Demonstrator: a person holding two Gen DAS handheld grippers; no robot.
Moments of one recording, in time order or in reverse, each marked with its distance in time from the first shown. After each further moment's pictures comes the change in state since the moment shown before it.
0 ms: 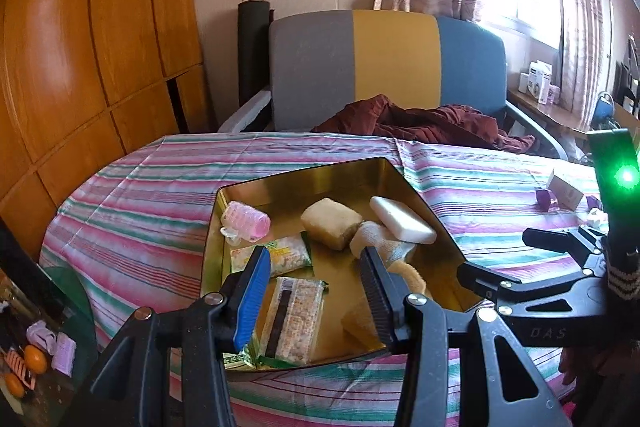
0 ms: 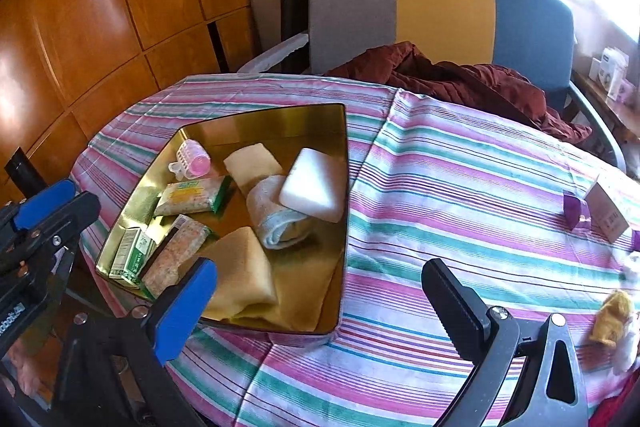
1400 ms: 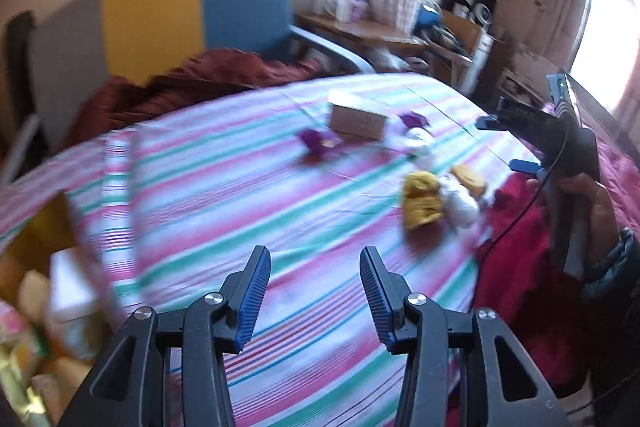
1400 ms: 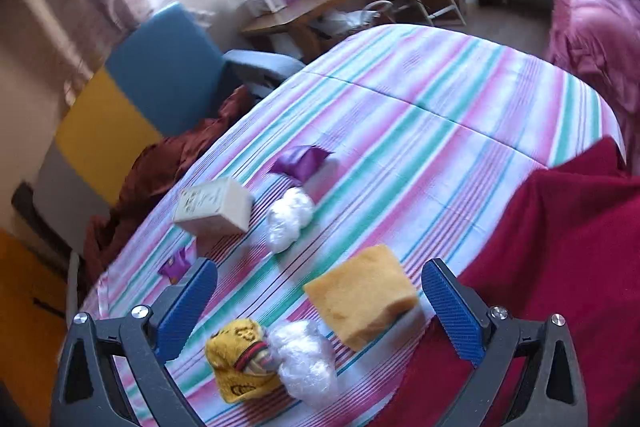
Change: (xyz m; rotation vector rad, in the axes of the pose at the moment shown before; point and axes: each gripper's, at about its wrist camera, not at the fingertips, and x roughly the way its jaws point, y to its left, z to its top) left arm 0.057 -0.261 0.023 0.366 0.229 -0.648; right arm -0.147 -0.403 -0.100 1.004 -0.165 -0.470
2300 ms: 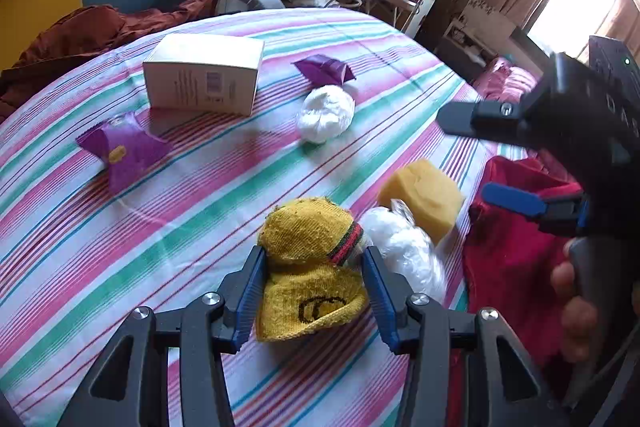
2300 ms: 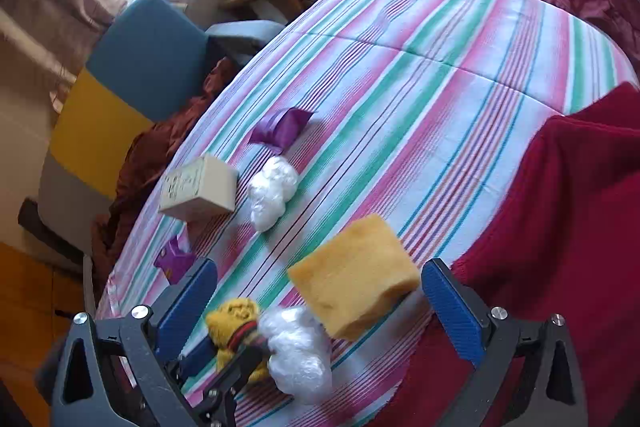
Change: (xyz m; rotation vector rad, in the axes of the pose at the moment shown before) left arm 0.170 -0.093 0.058 0.066 0.182 -0.239; right arm 0.032 -0.013 -0.003 0.070 0.147 0.050
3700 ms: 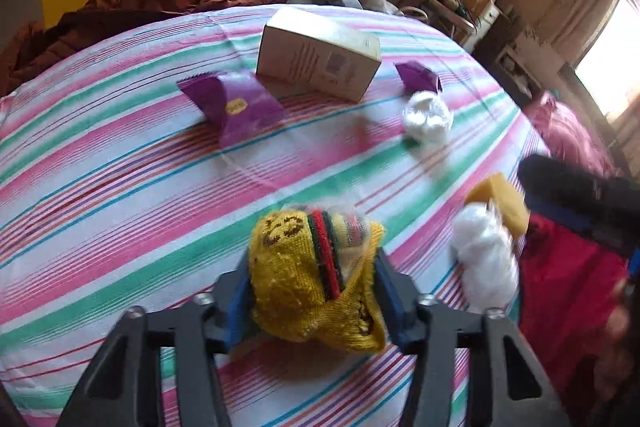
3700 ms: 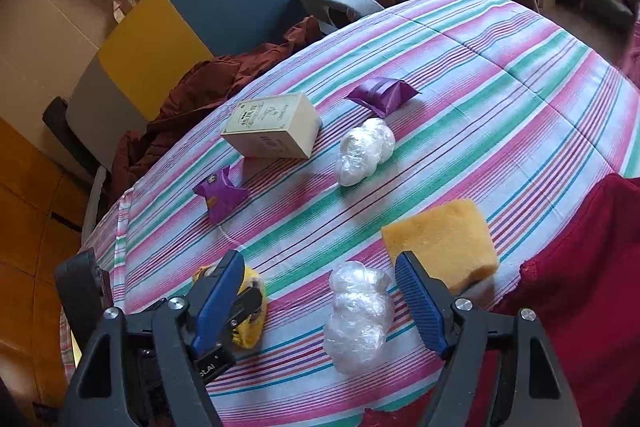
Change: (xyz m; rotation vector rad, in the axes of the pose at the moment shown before) left arm -0.015 0.055 -0.021 -0.146 -0.001 0.133; right arm -0.003 0.058 -0.029 -0.310 0.070 0.080
